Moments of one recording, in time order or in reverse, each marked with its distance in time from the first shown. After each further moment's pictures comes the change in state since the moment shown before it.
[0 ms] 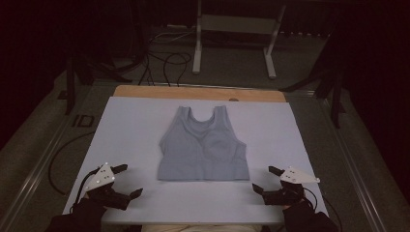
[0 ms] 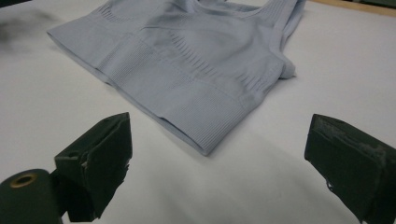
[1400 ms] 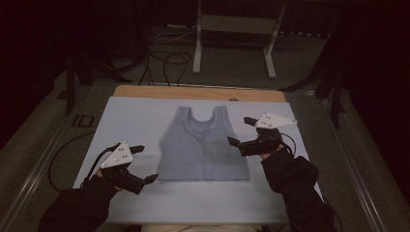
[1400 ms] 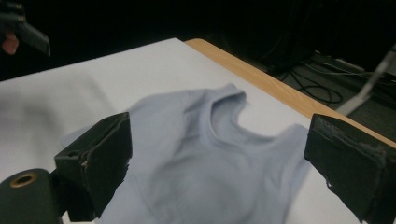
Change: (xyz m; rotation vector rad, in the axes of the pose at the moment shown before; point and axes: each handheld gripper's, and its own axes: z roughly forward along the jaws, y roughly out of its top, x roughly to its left) left arm -0.013 0.093 0.017 0.035 -0.079 0.125; right arm -0.003 0.161 0.061 -0.085 0.108 -0.144
